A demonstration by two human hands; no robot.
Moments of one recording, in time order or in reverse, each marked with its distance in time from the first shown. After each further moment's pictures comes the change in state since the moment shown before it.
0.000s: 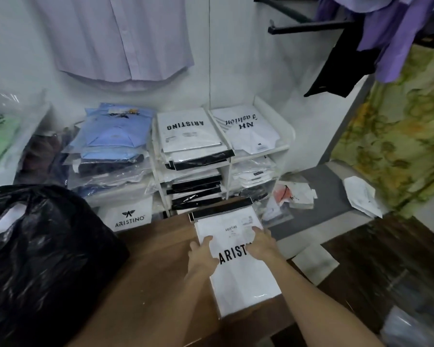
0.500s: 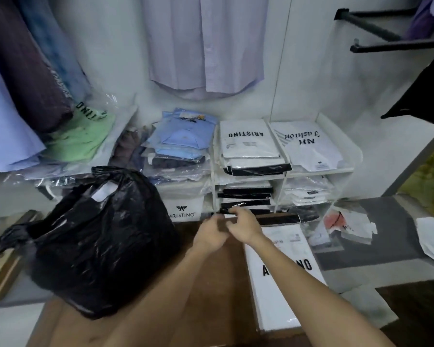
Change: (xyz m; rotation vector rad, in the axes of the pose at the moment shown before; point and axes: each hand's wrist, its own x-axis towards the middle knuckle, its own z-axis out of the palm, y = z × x) left_hand -0.016 -0.023 -0.129 -0.105 0.245 0.112; right_hand -0.046 -0.177 0.018 0.119 -0.006 -0.539
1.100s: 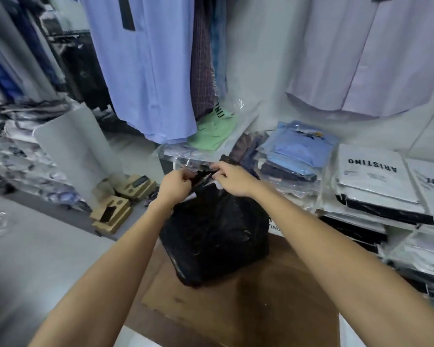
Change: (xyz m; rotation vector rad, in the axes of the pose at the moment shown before) left_hand -0.105 -0.120 -0.313 0.120 0.631 -0.302; right_hand 0.007 -0.306 0.078 -0.132 -0.424 -0.783
